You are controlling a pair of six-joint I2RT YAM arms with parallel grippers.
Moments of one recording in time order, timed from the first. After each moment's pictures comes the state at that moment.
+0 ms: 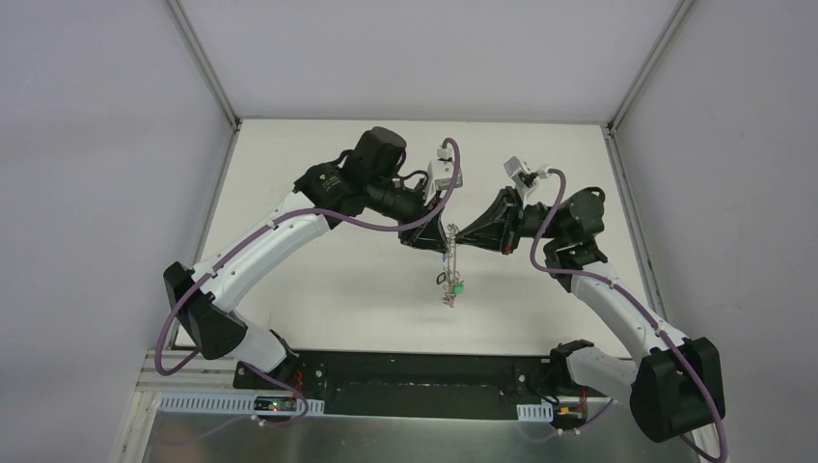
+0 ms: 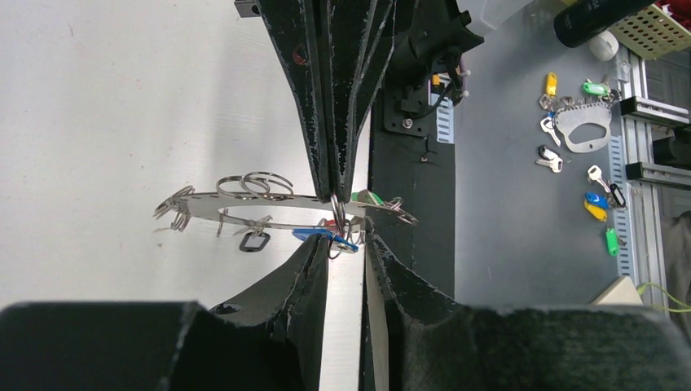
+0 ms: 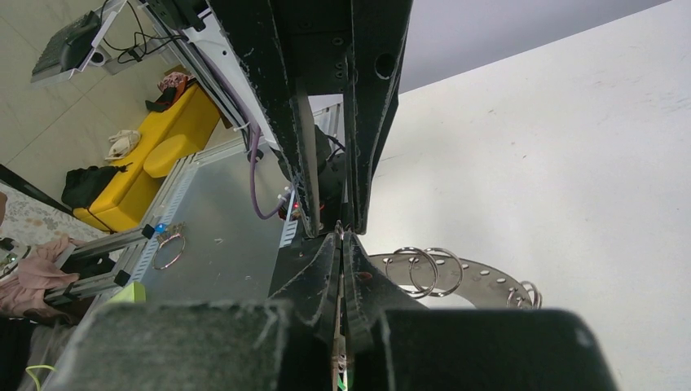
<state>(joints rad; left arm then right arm) -0.79 1.48 1.57 -0.75 0.77 0.13 0.34 1.08 0.67 0.73 -1.25 0.70</state>
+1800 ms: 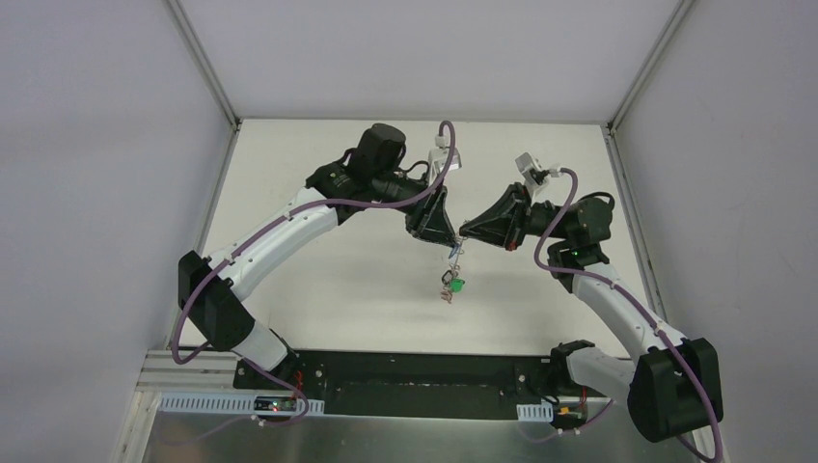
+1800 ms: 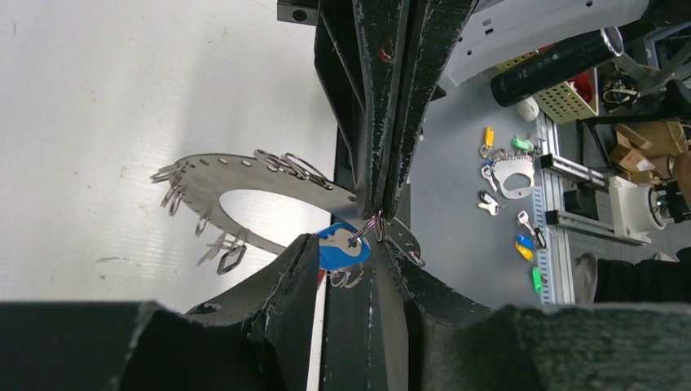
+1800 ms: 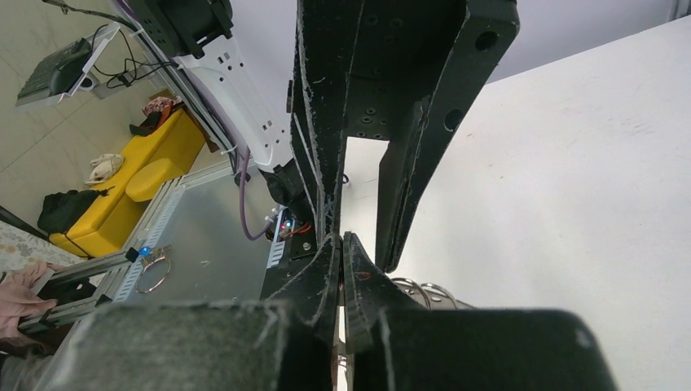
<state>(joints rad) -0.73 1.53 1.49 -0.52 0.92 -0.12 0.31 1.08 0.64 0.87 -1.22 0.79</state>
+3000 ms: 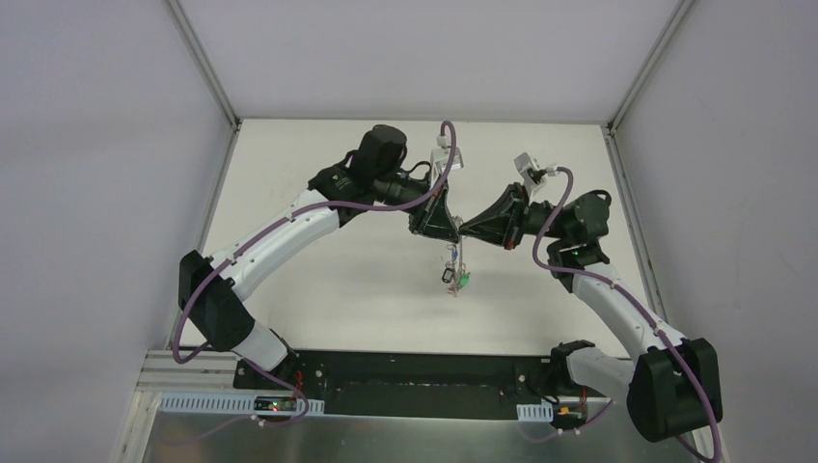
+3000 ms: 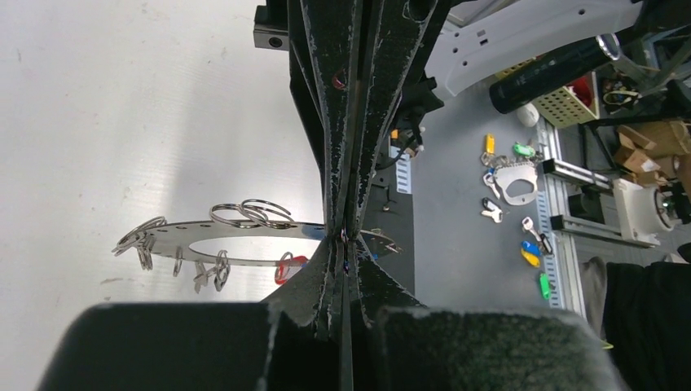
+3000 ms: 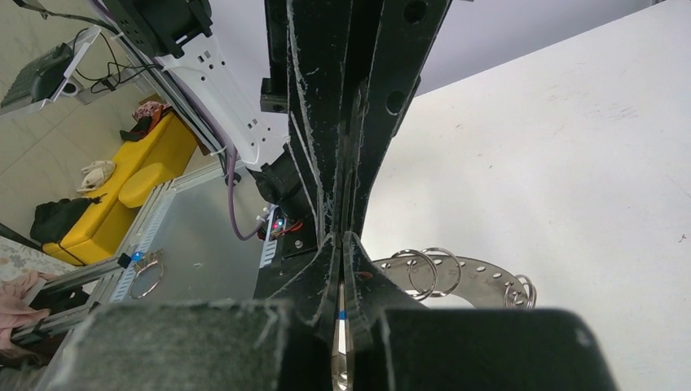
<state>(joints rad) -0.73 1.53 1.45 -0.40 0.95 -0.16 0.29 1.08 0.64 0.80 -1.20 0.75</state>
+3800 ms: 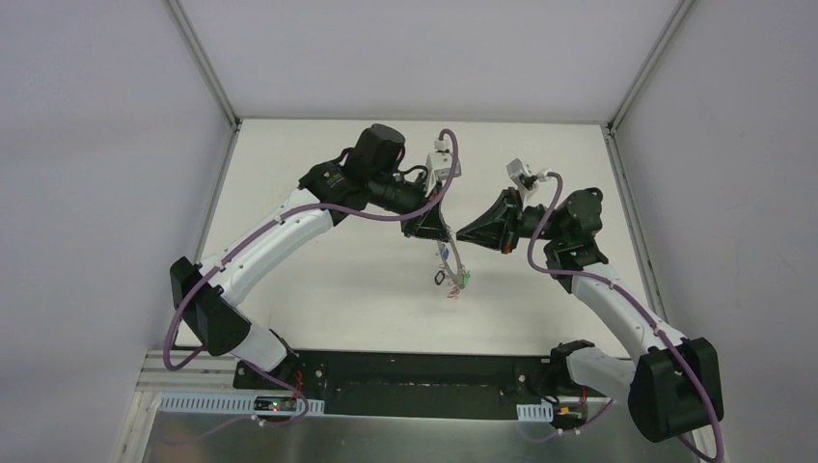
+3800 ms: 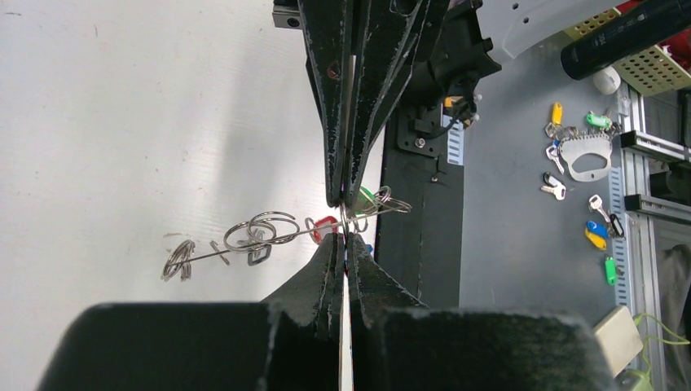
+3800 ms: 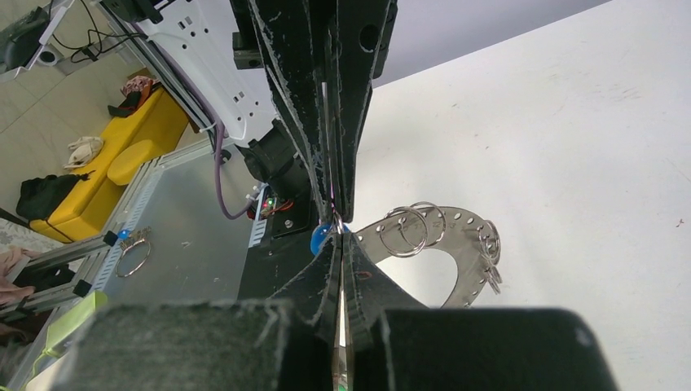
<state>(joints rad) -0.74 1.50 1.54 -0.65 0.78 0.05 0.31 1.08 0.64 0.66 -1.22 0.58</state>
